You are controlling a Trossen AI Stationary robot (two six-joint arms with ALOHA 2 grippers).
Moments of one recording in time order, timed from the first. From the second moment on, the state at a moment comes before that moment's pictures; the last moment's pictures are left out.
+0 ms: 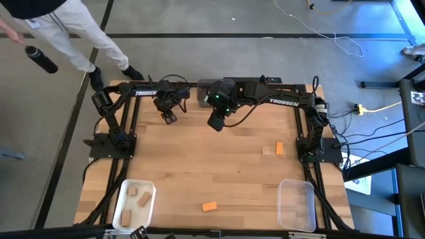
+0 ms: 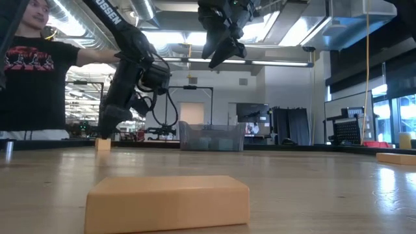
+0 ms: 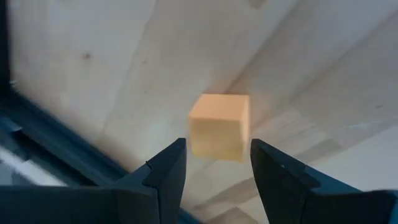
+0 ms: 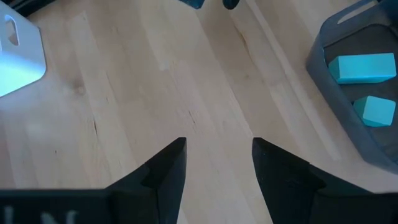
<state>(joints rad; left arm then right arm) 0.63 1.75 1.07 -1.01 -0.32 -0.04 -0.19 1.91 1.86 -0.96 -0.07 0.28</state>
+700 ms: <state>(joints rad) 0.63 1.75 0.96 -0.96 -0.33 -0.05 -0.19 1.91 1.86 -0.96 -0.07 0.29</state>
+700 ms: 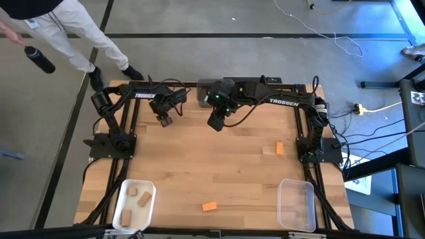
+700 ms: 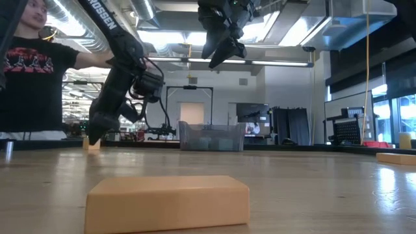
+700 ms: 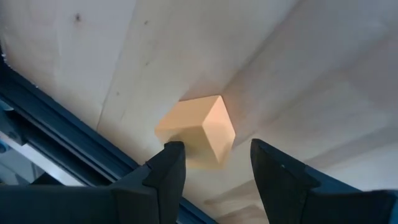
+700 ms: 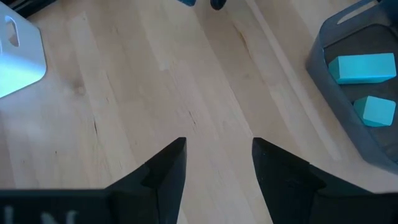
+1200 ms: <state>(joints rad) 0.47 1.75 0.99 -0.99 -0.24 -0.10 -0.19 1.91 1.86 -0.96 -0.07 0.29</state>
